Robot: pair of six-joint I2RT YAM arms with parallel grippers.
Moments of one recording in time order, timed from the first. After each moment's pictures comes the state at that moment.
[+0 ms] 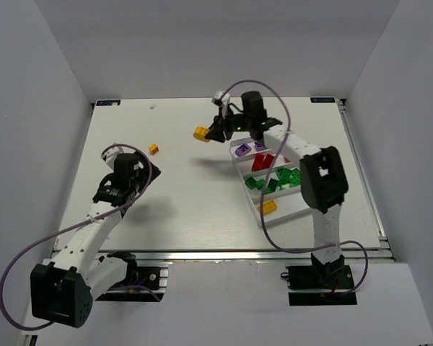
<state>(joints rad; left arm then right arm) -0.22 0.98 0.69 -0.38 -0.26 -0.84 0.52 2.16 1.68 0.03 -0.74 -0.18</state>
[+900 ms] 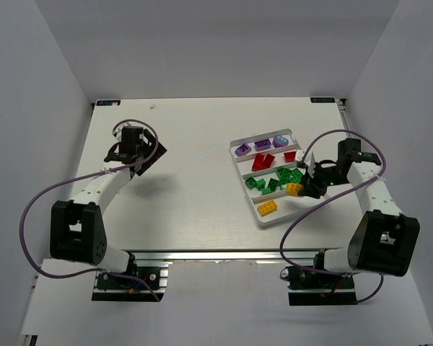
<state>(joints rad) -0.14 1.45 0.98 -0.29 -0.10 -0.81 -0.12 1.36 1.02 -1.02 -0.81 -1.34</state>
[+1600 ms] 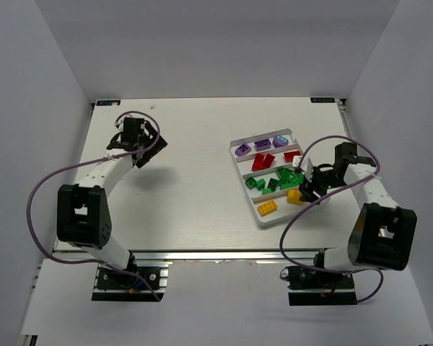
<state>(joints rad) -0.12 1.59 1.12 -0.33 -0.08 -0.76 -0.13 1.40 0.93 -0.91 -0.71 -1.41</state>
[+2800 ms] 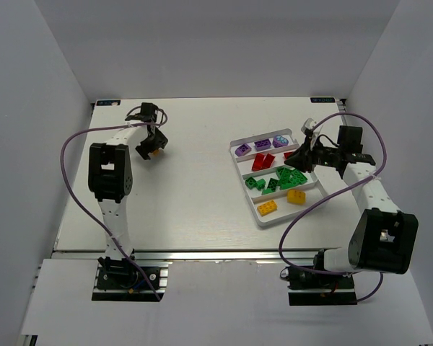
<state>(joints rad) -0.11 2.16 1.68 -0.69 -0.25 -0.80 -0.09 1.37 0.98 -0.40 -1.07 -0.67</state>
